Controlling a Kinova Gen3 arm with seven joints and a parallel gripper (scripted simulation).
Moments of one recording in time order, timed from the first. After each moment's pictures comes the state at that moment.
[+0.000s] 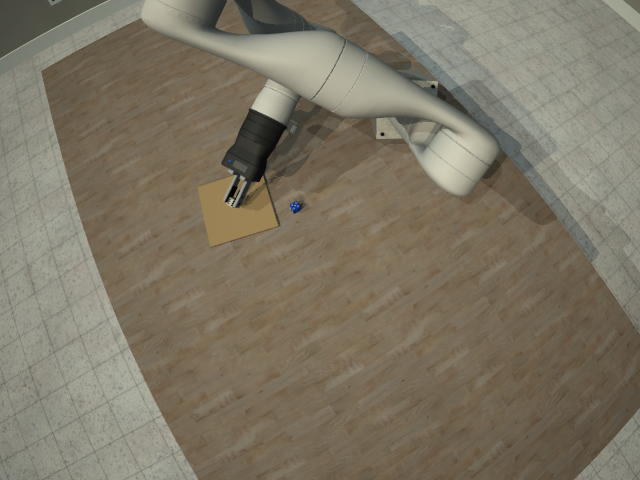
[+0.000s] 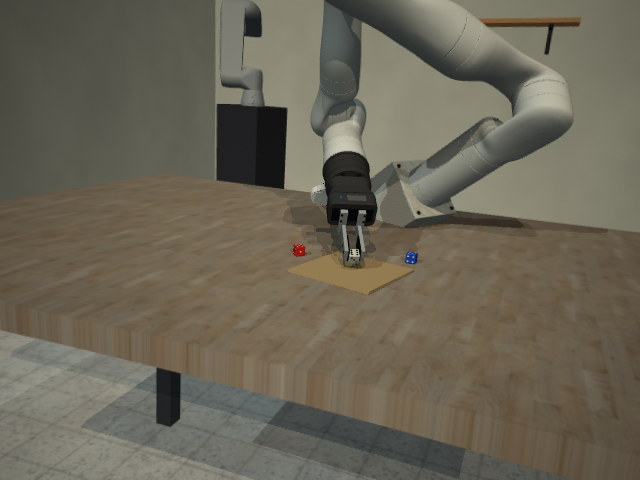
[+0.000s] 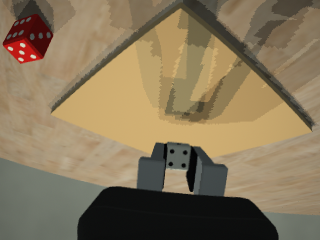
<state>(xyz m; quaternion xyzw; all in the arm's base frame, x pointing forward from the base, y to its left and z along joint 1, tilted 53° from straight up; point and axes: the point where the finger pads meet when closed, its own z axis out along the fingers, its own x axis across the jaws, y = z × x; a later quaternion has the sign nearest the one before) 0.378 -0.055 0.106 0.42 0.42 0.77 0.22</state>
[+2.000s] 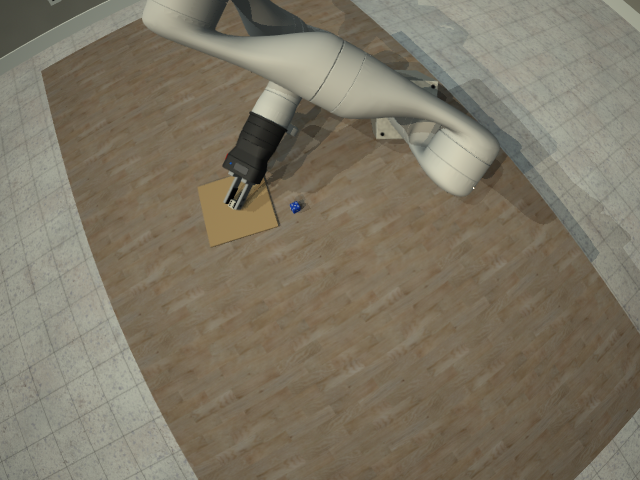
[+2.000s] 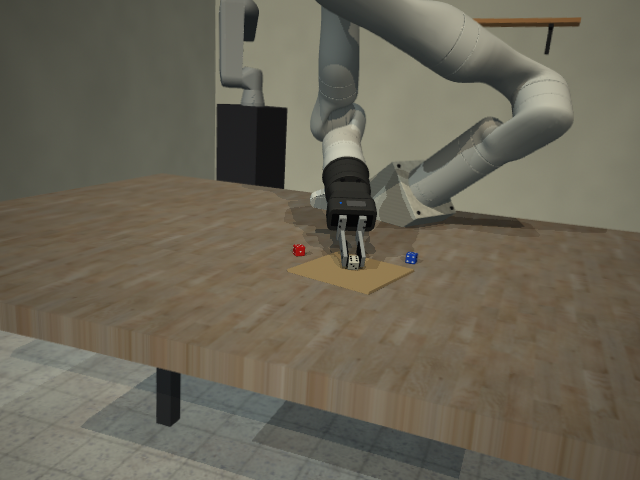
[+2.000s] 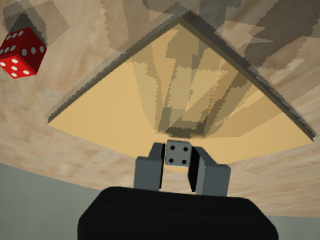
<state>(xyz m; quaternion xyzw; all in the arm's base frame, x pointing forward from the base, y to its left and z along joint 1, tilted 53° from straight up) 0.382 -0.049 0.101 0.42 0.42 0.77 0.22</state>
